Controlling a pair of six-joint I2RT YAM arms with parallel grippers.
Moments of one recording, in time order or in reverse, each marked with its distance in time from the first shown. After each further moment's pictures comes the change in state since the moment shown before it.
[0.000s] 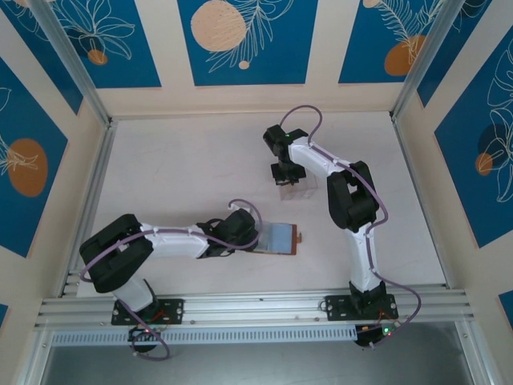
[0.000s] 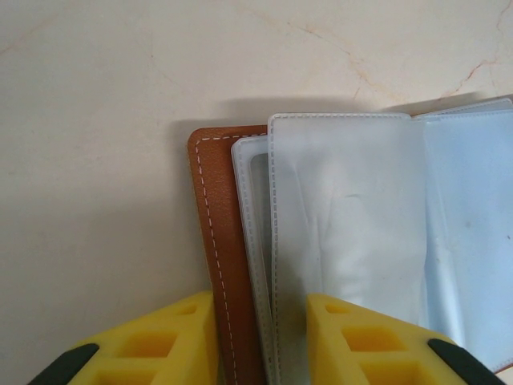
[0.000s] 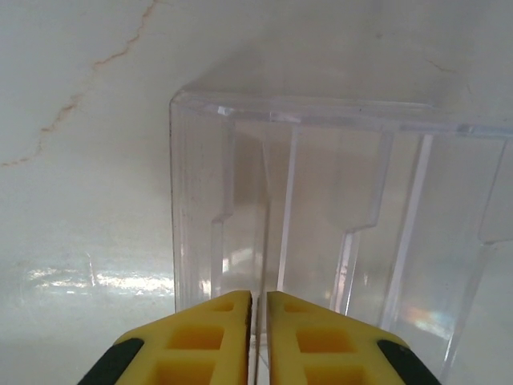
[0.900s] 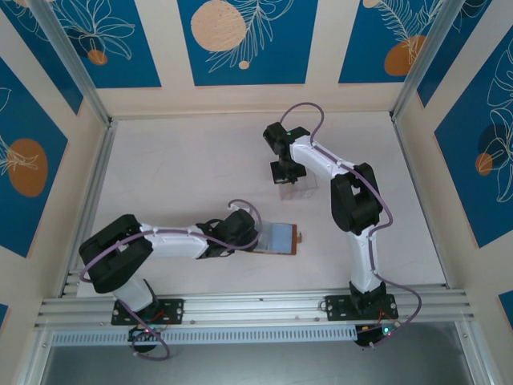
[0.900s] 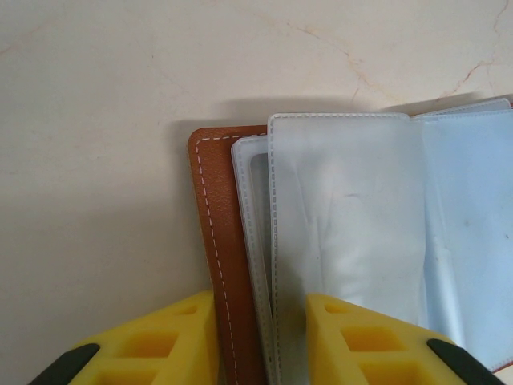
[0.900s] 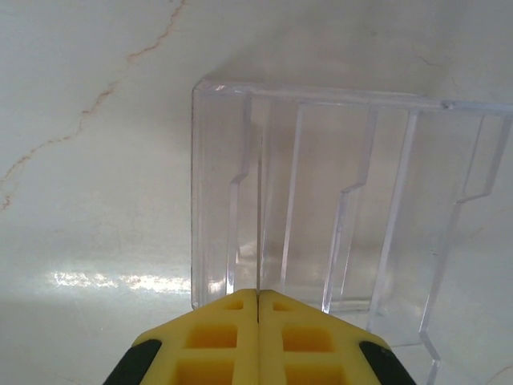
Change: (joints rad) left arm 0.000 -0.004 -0.008 0.011 0.000 0.000; right arm 0.009 -0.045 0.000 -0.022 -0.009 0.000
